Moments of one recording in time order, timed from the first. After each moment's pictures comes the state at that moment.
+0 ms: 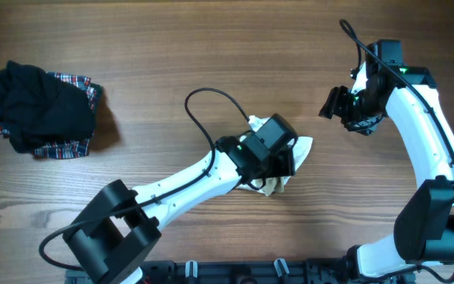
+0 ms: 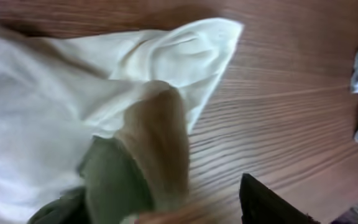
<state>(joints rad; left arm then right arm) -0.92 1.76 1.15 -0.43 0.15 -0.96 -0.03 1.70 1.32 -1.03 -0.21 0.34</state>
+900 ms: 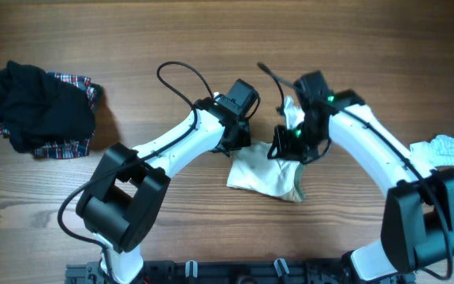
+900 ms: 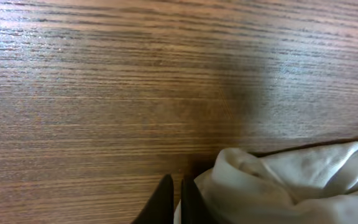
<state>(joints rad) -0.65 1.93 1.28 -0.69 0.04 -0.70 0.31 1.70 1.07 -0.91 -0.47 0.28</state>
